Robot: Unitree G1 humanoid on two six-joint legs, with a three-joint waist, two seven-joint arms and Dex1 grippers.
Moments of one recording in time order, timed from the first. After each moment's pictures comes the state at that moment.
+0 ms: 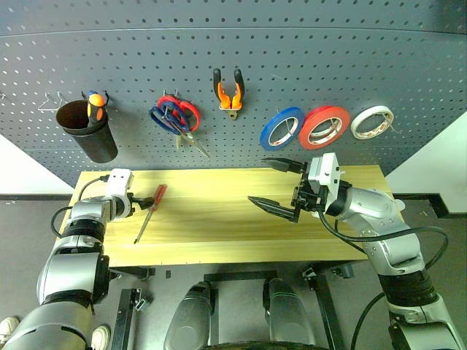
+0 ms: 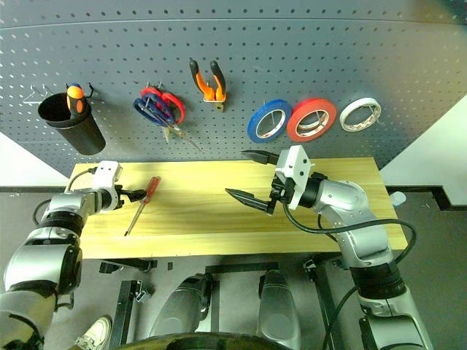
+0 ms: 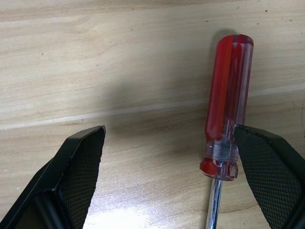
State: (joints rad) left arm -0.74 0.56 0.08 1.10 -0.09 0.44 -0.54; right arm -0.29 -0.51 0.07 -0.28 0.45 0.23 0.94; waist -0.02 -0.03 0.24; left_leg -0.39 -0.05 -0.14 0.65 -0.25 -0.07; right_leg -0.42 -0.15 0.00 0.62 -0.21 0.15
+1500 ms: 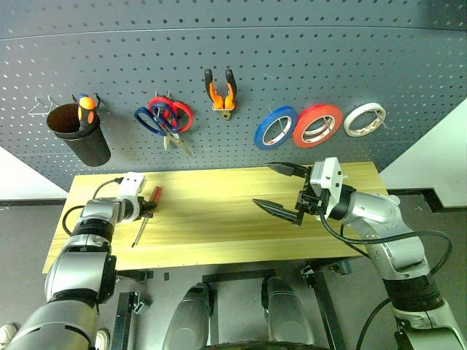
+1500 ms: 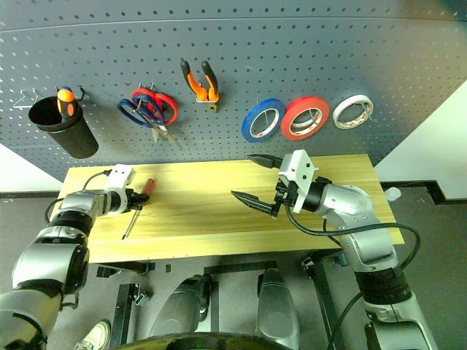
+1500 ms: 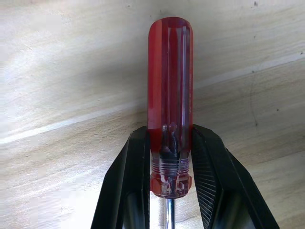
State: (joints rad) left arm -0.70 0.56 0.05 1.03 -0.05 0.45 -0.65; right arm -0.26 -0.54 0.06 -0.28 0.44 0.23 0.92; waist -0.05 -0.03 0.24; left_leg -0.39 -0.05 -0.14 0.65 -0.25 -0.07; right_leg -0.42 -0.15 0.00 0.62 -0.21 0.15
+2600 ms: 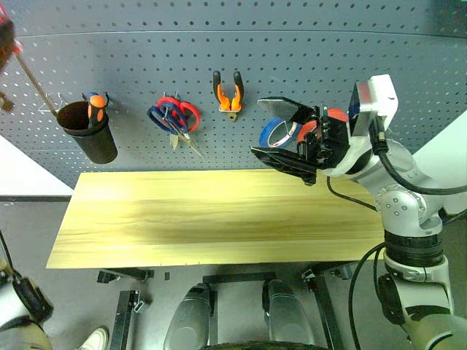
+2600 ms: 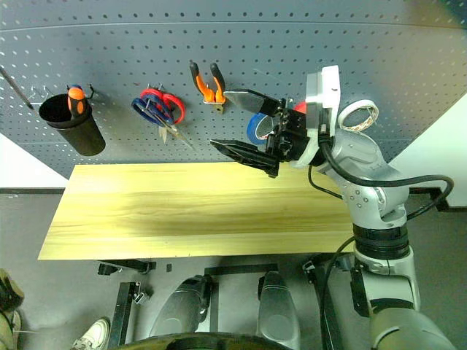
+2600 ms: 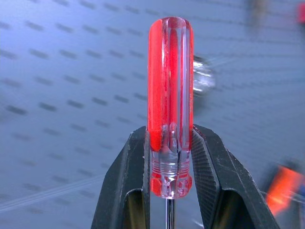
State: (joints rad) left arm -0.66 0.89 0.65 0.17 -0.75 0.33 -0.77; right arm -0.60 -0.49 -0.05 -0.31 0.82 0.49 0.95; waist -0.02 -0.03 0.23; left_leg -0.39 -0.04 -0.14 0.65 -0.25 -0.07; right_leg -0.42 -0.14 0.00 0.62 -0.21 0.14
